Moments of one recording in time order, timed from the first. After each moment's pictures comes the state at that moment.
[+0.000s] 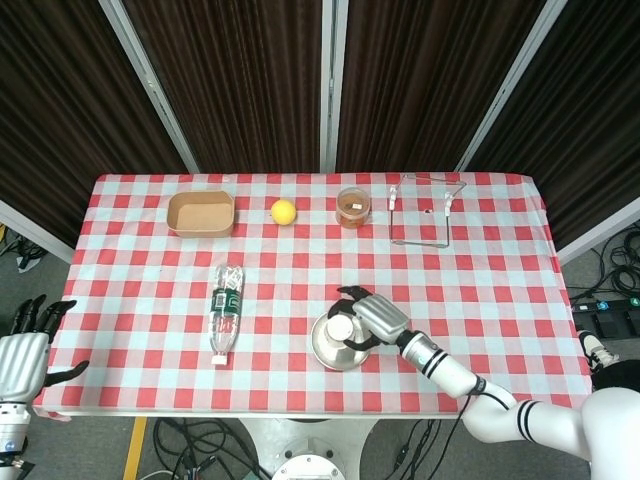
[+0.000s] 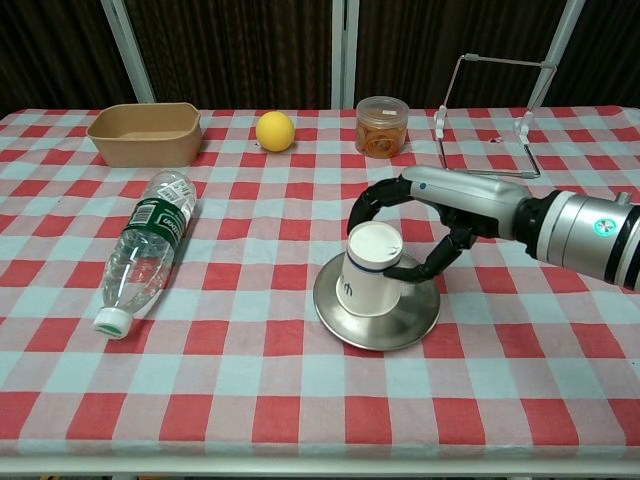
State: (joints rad) left arm -0.06 -1.16 -0.02 -1.59 1.46 1.47 0.02; right arm 0.75 -1.60 0.04 -1.31 -1.59 0.88 0.42
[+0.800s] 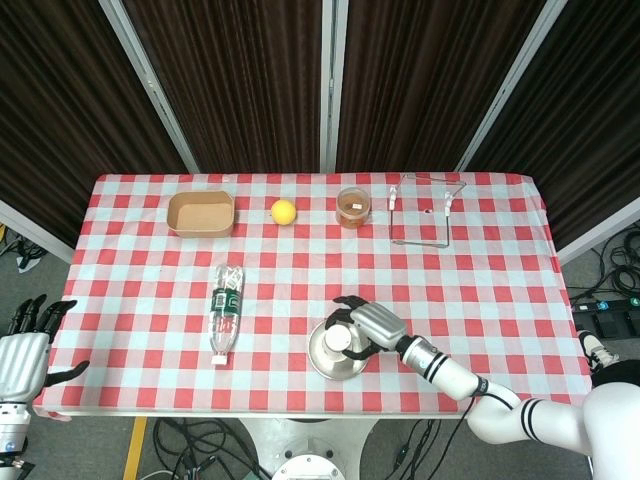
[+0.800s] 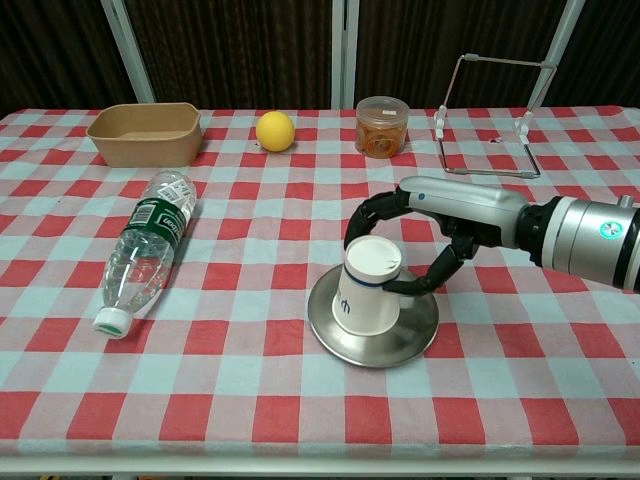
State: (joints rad) left arm -0.06 -1.16 -0.02 -1.59 1.46 1.47 0.03; right arm 0.78 -1.59 0.00 -1.30 -1.59 0.86 0.48
